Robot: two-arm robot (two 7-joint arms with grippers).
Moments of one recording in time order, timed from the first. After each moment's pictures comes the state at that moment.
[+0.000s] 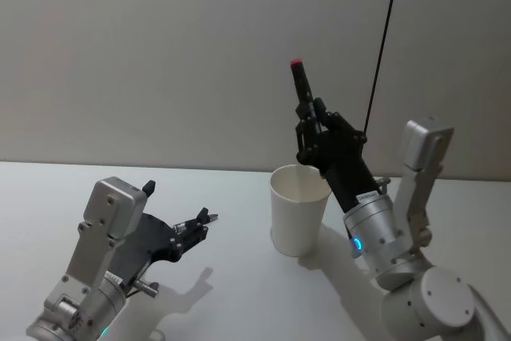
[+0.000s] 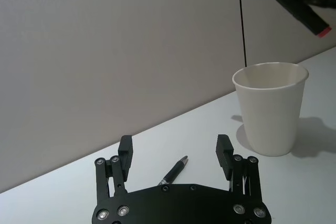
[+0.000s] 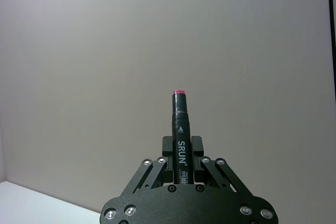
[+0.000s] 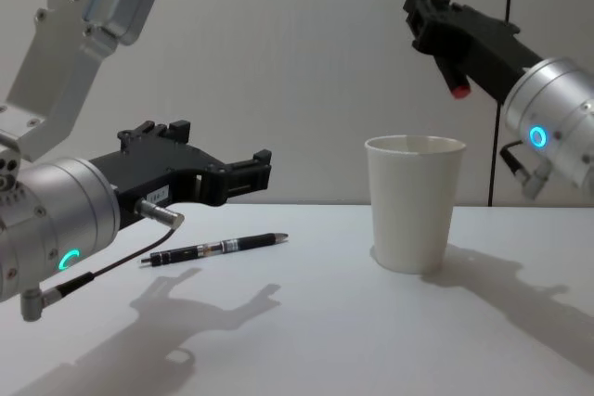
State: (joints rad) left arm -0.24 0.38 0.45 -1.63 -0.20 0.01 -0.01; right arm 0.43 0.03 -0.23 -1.23 0.31 -0.34 0.30
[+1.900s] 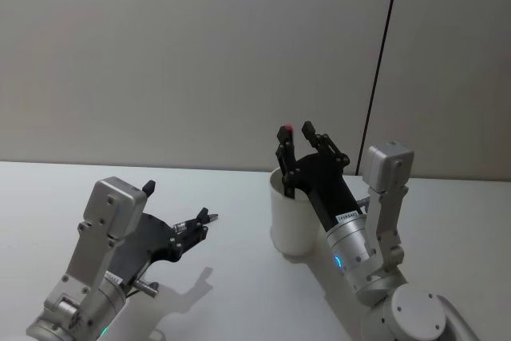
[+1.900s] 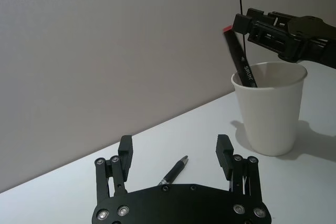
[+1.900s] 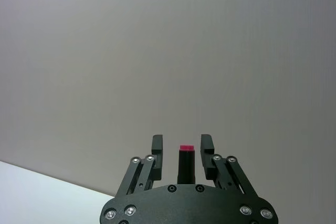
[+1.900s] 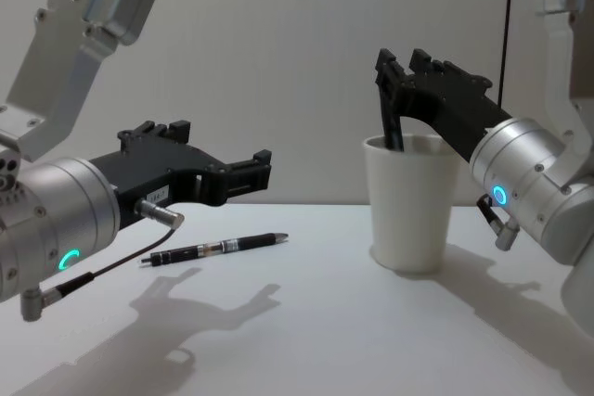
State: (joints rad) left arm -0.24 0.38 0.45 -1.63 -0.20 0.01 -0.01; right arm 0.47 -0.02 -0.23 -1.07 0.18 -0.43 0.24
